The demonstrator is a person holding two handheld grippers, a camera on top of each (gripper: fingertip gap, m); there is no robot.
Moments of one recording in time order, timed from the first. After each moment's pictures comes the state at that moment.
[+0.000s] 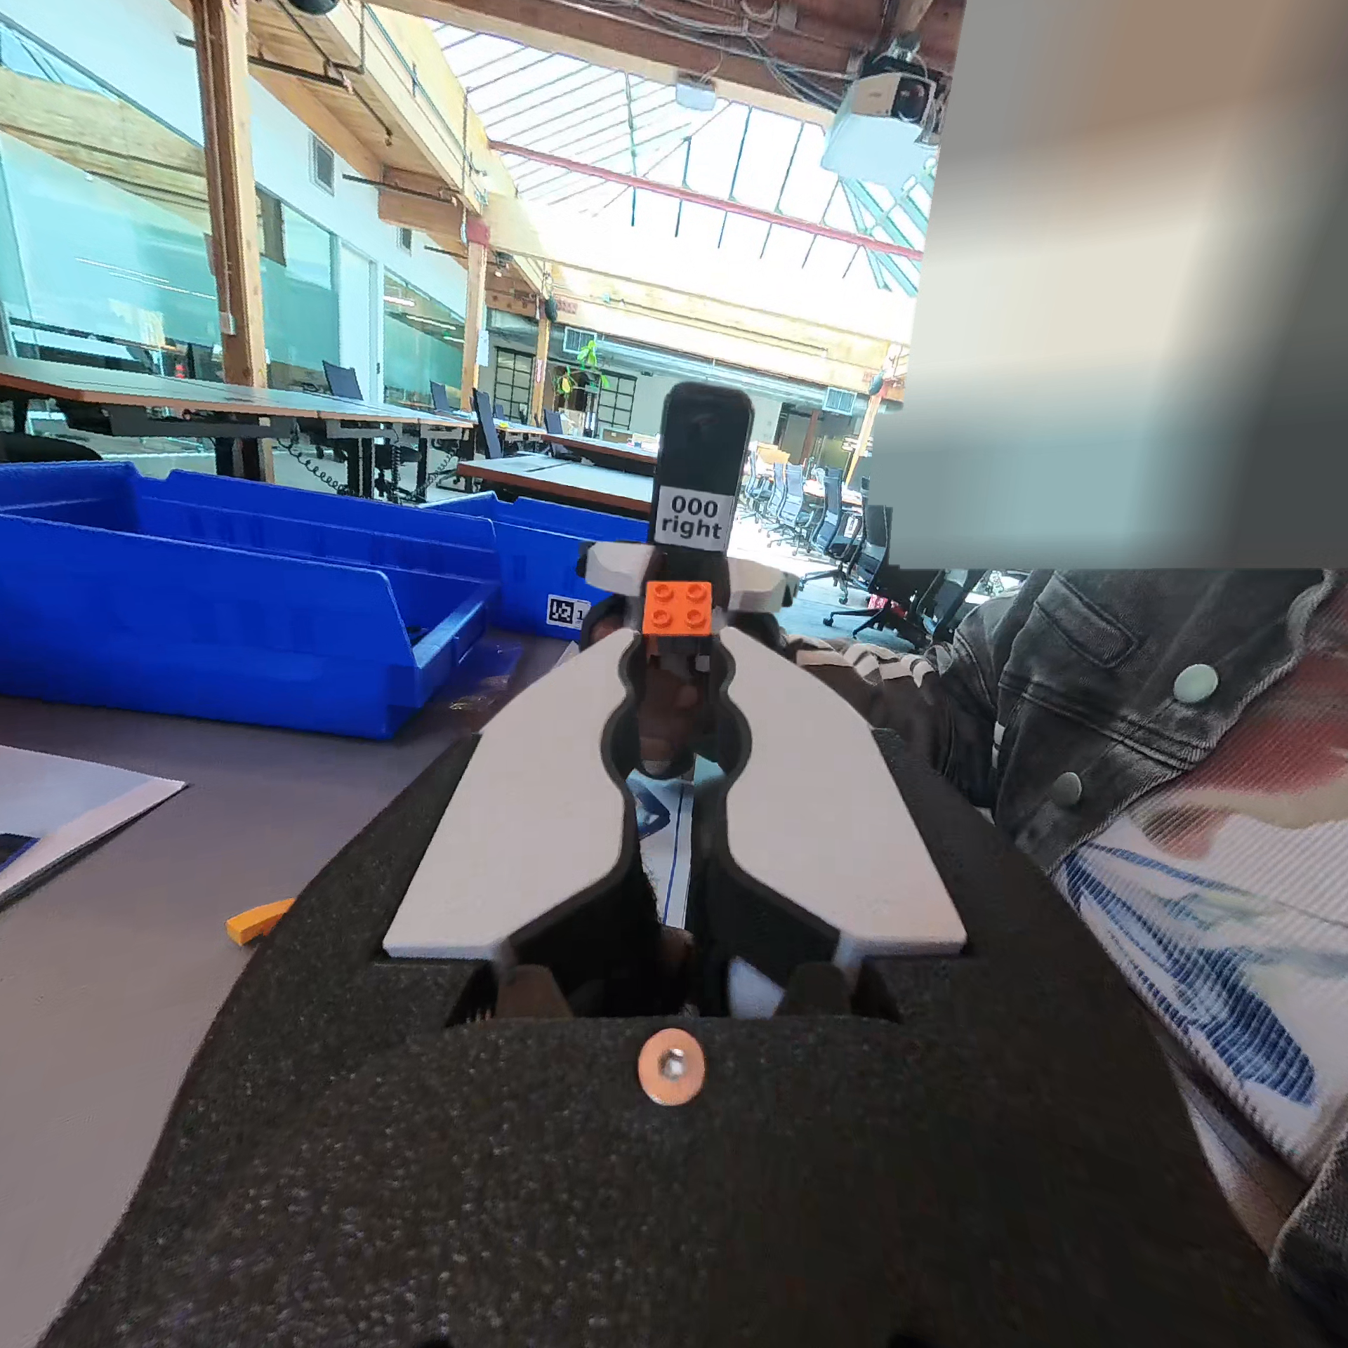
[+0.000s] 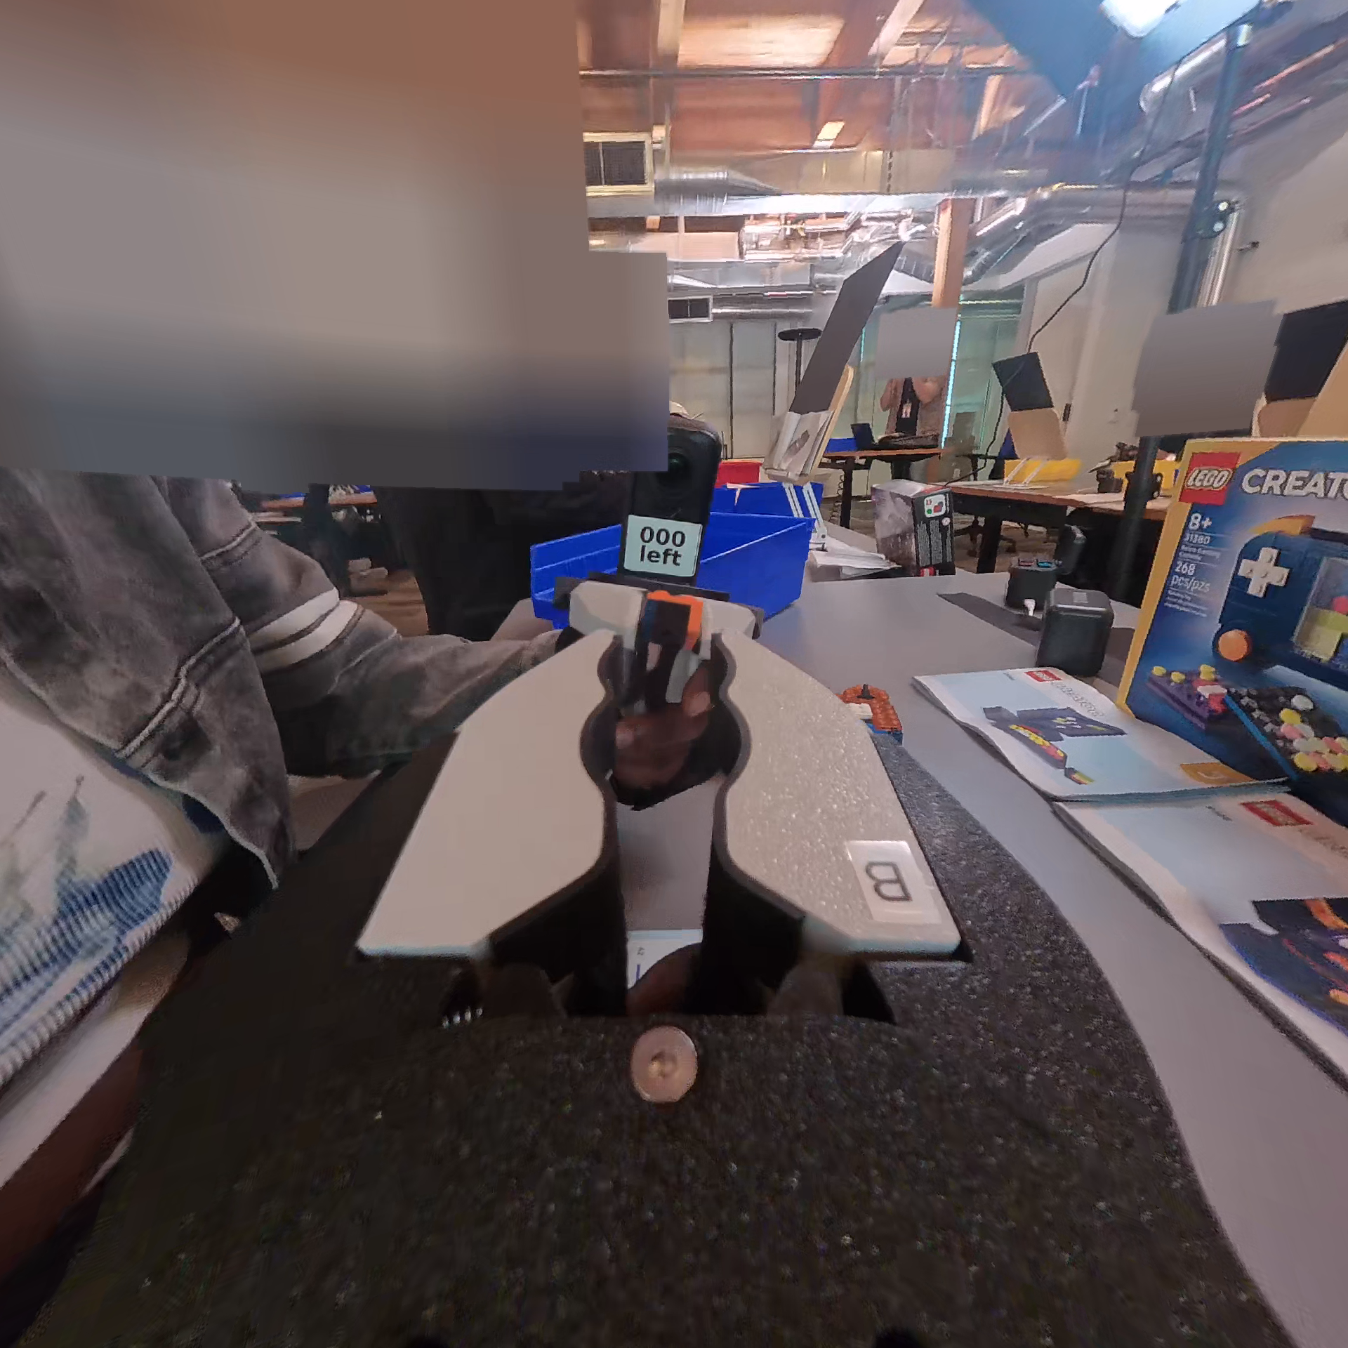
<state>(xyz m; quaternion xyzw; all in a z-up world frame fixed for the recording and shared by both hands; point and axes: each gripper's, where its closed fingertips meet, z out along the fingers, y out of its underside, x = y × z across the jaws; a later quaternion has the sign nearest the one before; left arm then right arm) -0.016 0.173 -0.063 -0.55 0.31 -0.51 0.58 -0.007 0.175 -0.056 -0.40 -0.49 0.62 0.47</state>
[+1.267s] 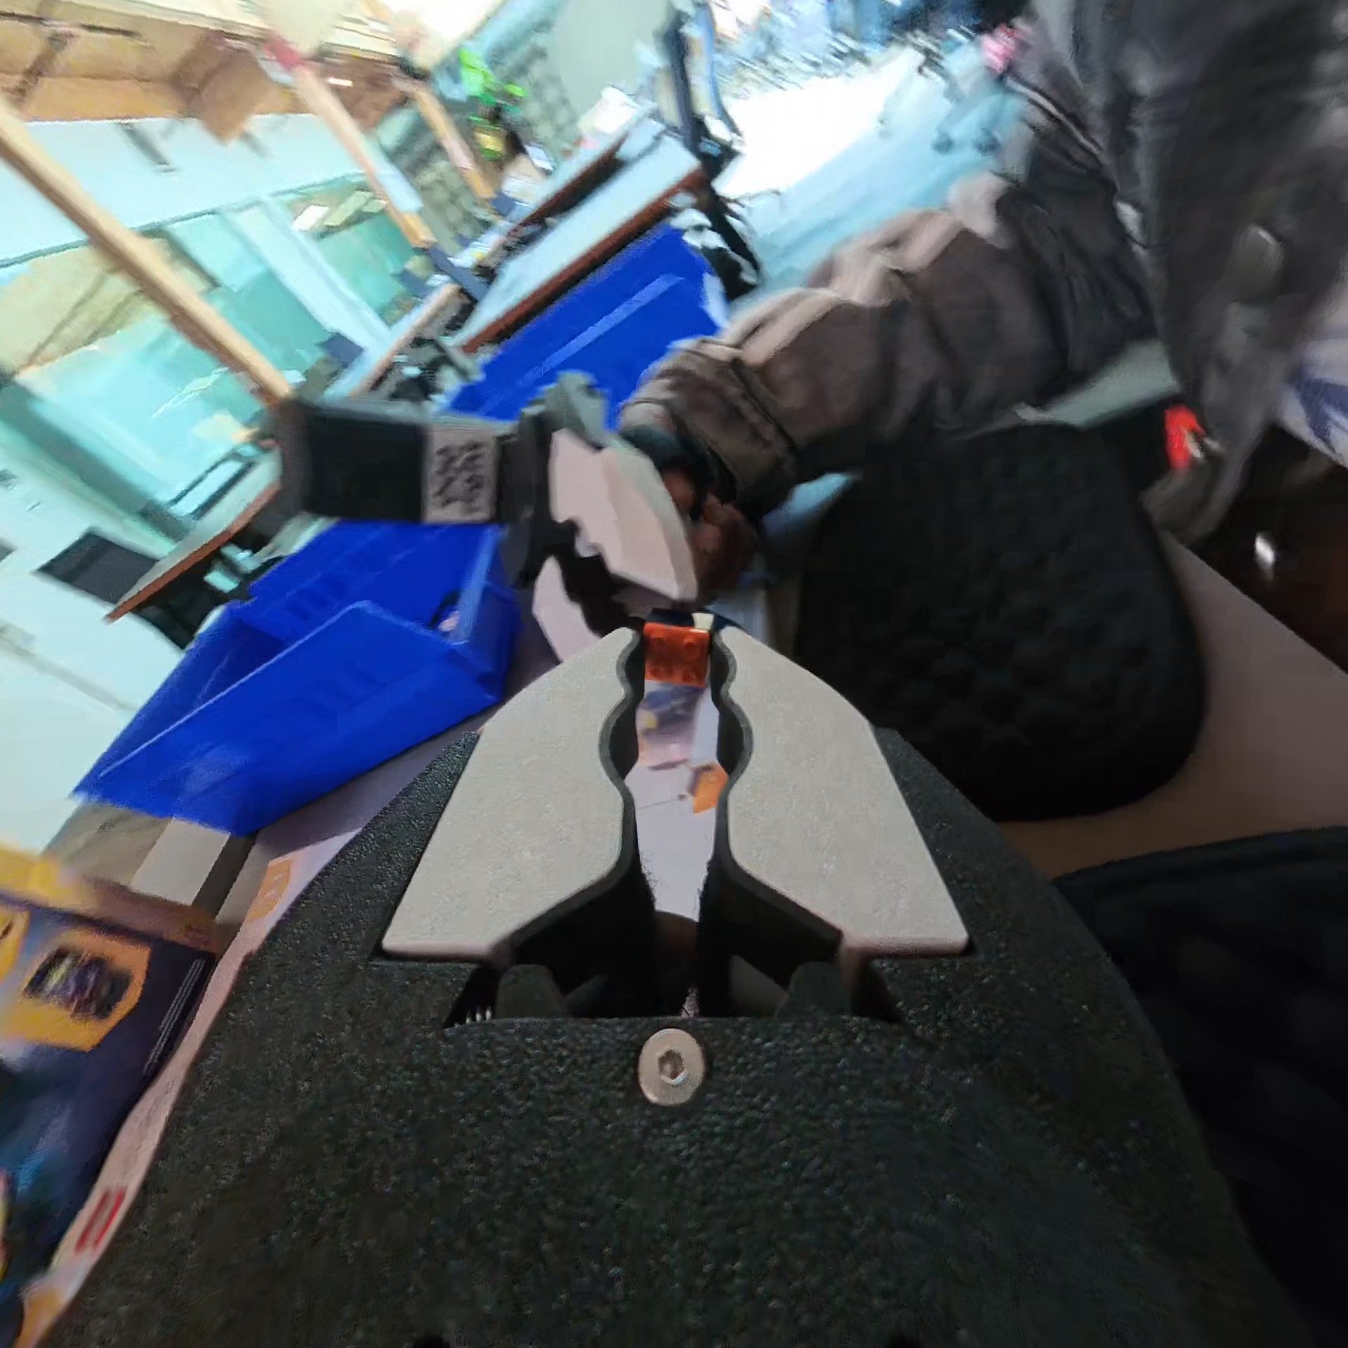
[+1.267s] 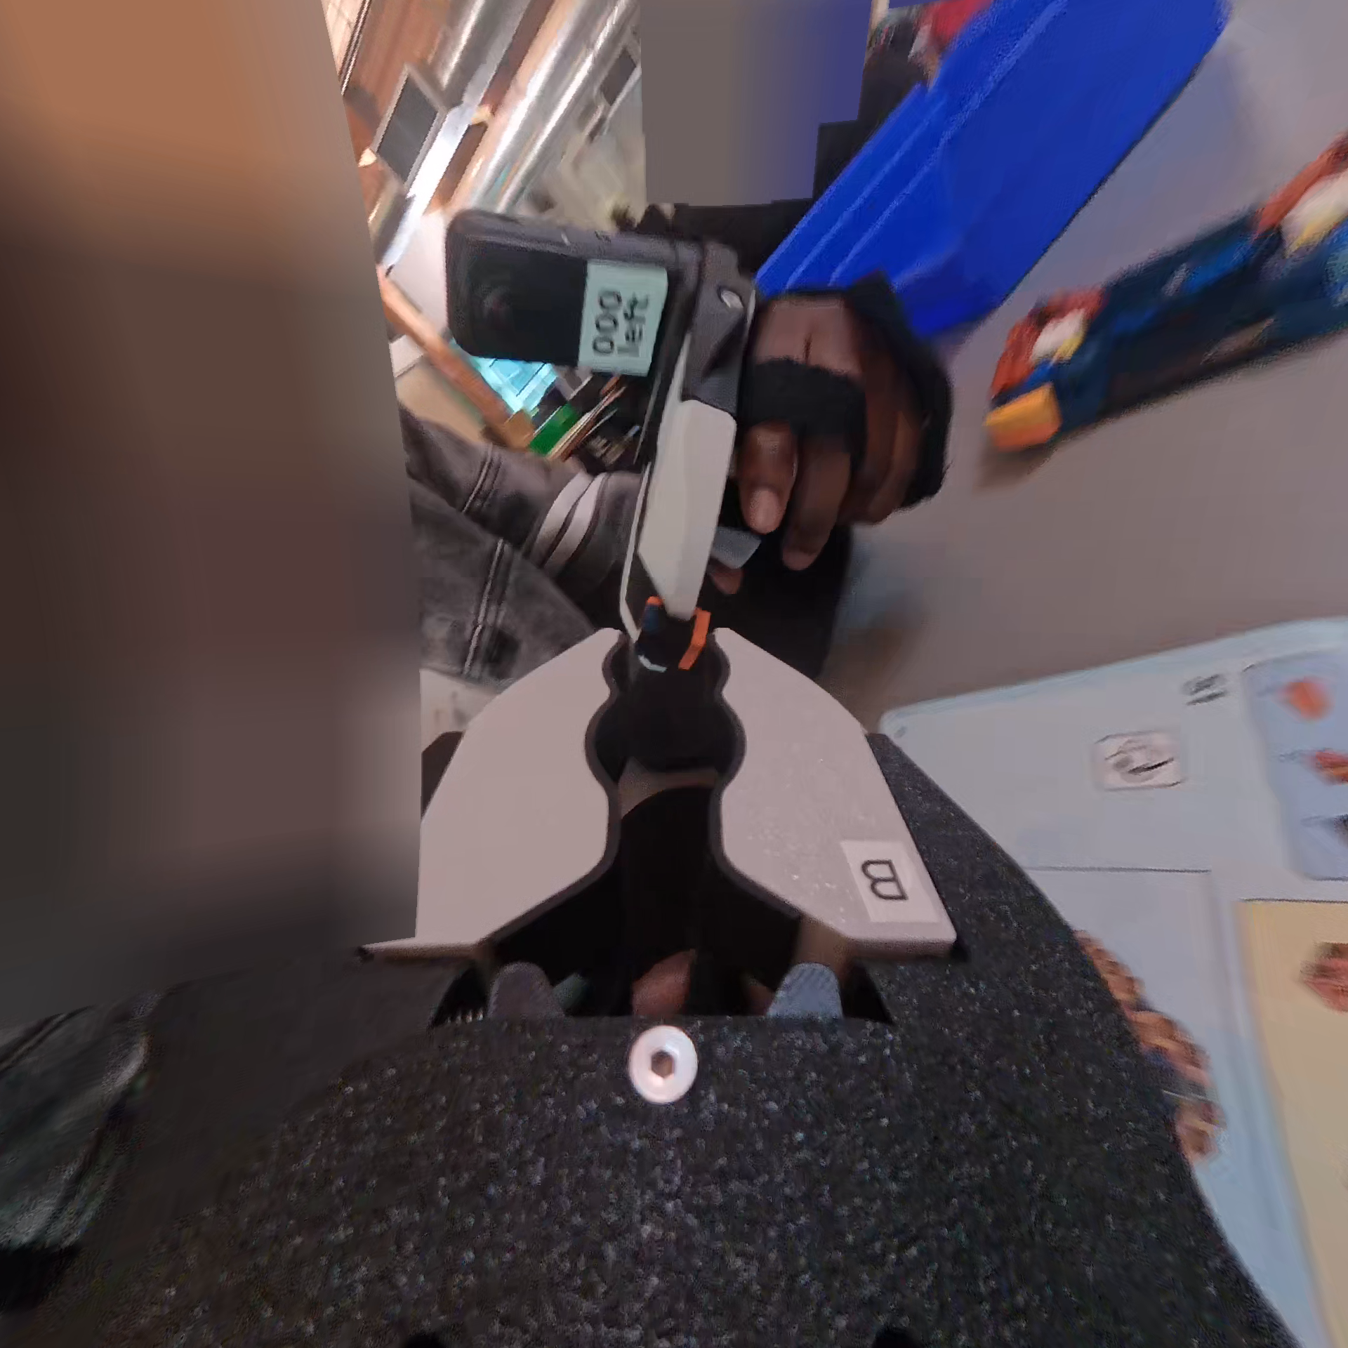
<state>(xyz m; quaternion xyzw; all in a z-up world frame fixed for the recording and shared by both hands) 0.011 0.148 -0.112 -0.50 0.59 -0.21 0.60 -0.002 0.143 -0.110 -0.50 -0.51 0.70 0.05</state>
